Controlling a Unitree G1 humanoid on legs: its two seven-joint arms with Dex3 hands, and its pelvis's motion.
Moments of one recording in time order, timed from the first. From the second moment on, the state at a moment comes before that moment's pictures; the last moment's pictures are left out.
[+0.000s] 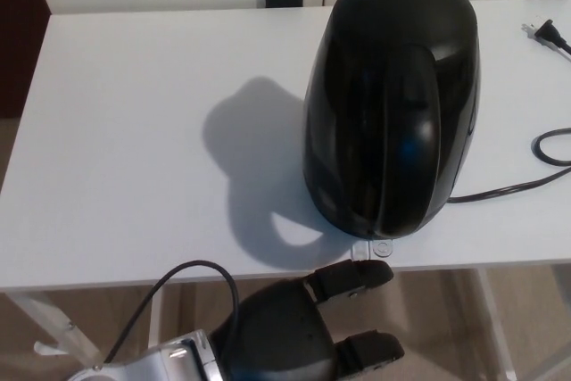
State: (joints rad) left_arm -0.17 0.58 -0.78 -0.06 1.21 -0.40 0.13; right_arm 0.06 -0.41 0.10 1.05 -0.19 -0.47 0.11
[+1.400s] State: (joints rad) left_arm -0.19 0.53 -0.77 0.03 1.22 -0.40 0.15; right_arm 0.07 -0.42 0.12 1.01 -0.22 -0.46 0.10
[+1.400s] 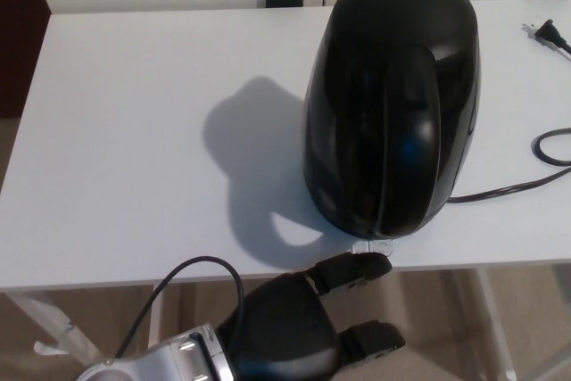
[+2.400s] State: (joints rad) left_arm -0.21 0.49 -0.77 0.05 1.22 -0.39 0.12; right_arm 0.07 -0.43 0.12 0.99 -0.23 -0.45 0.12
